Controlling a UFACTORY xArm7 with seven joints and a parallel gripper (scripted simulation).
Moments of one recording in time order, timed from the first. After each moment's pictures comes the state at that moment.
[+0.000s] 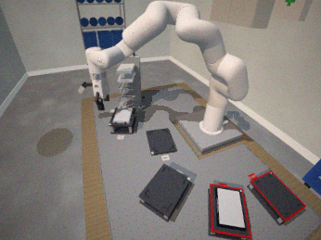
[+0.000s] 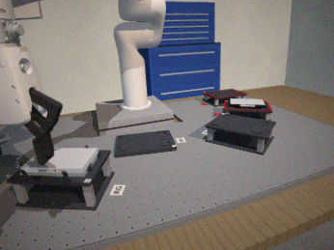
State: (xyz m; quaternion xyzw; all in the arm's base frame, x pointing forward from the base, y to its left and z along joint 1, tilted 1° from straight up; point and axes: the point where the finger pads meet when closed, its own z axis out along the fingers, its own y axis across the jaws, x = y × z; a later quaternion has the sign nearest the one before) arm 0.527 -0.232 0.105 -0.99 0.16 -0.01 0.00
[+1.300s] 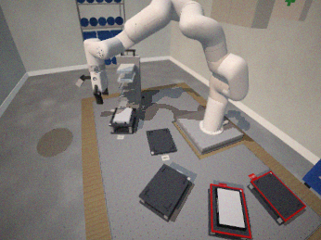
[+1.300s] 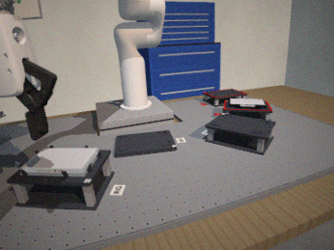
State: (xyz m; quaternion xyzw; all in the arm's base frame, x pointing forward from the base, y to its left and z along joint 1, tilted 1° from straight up) arm 0.527 -0.232 0.143 -0.99 0.16 -0.01 0.00
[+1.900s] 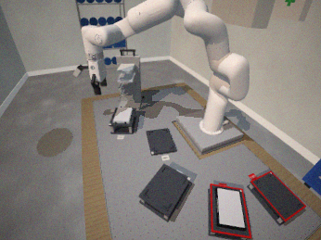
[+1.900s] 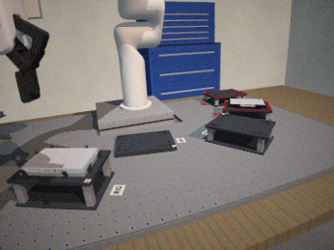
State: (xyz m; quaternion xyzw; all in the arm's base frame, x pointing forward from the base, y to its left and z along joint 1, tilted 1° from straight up) arm 0.526 -0.233 0.195 -0.99 0.16 -0.01 0.00
